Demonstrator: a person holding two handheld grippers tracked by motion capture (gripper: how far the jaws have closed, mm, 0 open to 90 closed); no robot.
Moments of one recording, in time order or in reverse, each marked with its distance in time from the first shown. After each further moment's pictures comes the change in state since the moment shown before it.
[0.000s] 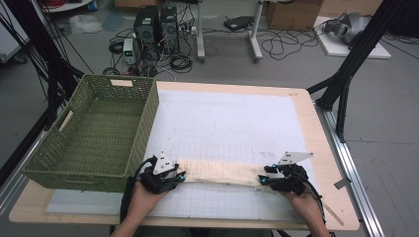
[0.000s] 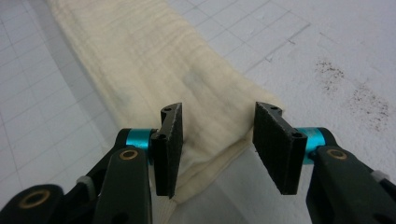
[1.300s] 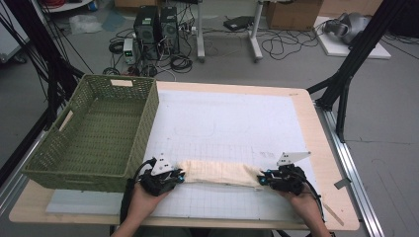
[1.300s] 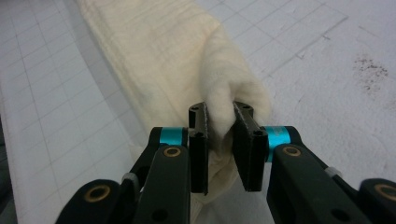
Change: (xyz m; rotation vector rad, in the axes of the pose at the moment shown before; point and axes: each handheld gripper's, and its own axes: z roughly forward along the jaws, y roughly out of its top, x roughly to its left) left arm -0.003 -0.005 -0.001 0.000 -0.054 -0.038; right arm 0.001 0.001 0.003 0.020 0.093 0.012
